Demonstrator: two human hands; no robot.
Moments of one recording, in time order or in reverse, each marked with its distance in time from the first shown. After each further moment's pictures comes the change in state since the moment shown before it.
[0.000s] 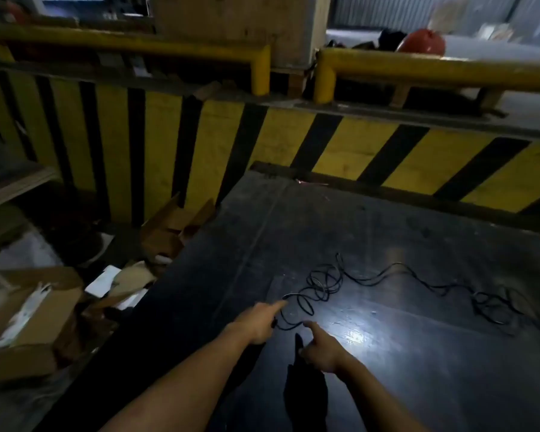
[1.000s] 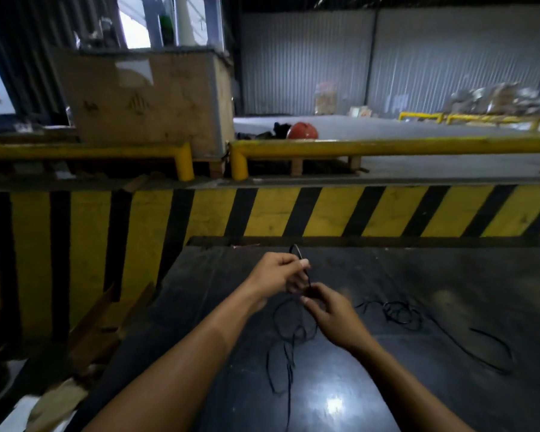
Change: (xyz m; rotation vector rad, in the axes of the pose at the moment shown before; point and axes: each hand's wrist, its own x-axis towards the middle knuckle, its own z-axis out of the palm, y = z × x) left_hand -0.070 0.226 -0.118 -0.760 0.181 0.539; right_hand -0.163 -0.057 -0.132 0.046 0.787 -0.532
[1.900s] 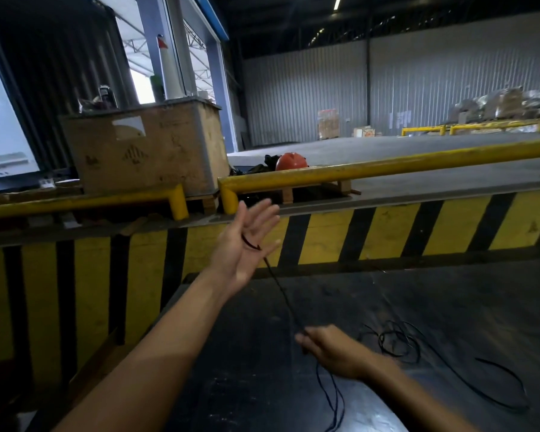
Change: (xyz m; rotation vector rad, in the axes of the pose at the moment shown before) left_hand 0.025 0.114 0.039 -0.530 0.061 0.250; right_hand 0.015 0.051 -0.078 -0.191 -0.419 -0.125
